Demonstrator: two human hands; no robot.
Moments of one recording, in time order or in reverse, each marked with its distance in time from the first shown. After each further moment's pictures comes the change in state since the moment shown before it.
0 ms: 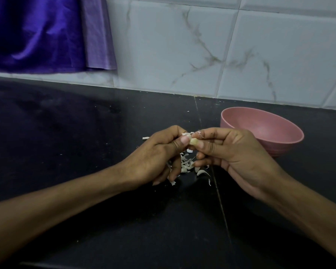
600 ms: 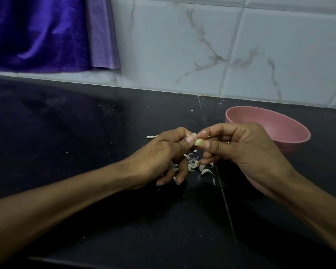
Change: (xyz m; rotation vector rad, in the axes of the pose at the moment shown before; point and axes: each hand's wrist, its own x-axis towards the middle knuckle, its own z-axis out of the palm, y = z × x) left_hand -0.004 0.012 0.004 -0.083 -0.049 -0.110; right_hand -0.004 -0.009 -0.001 -0.259 0.018 -0.122
